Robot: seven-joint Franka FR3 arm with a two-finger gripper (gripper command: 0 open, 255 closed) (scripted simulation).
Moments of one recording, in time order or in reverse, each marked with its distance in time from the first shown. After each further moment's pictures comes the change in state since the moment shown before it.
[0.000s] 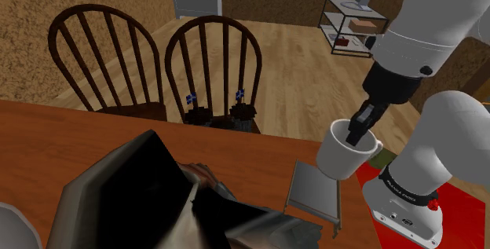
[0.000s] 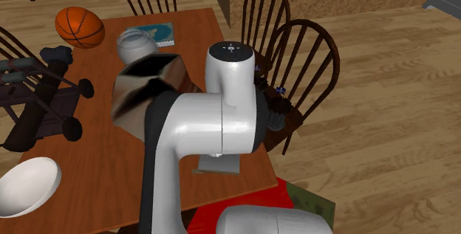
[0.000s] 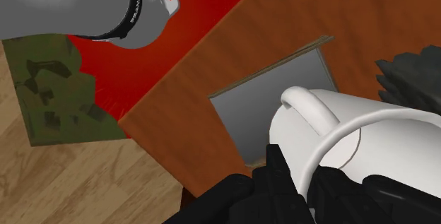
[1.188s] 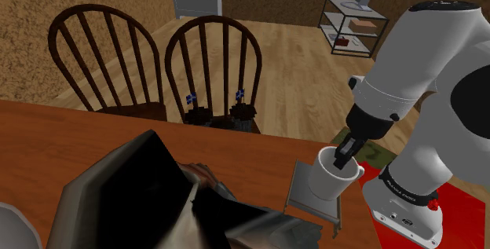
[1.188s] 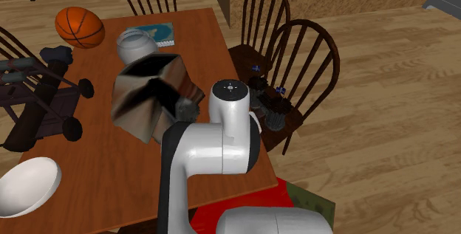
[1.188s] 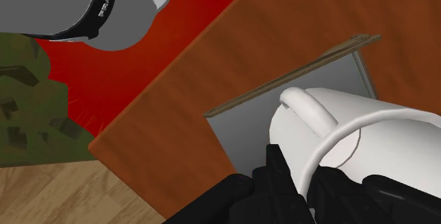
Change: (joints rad) arm 0.057 -0.005 0.095 -0.211 0.103 0.199 -0.007
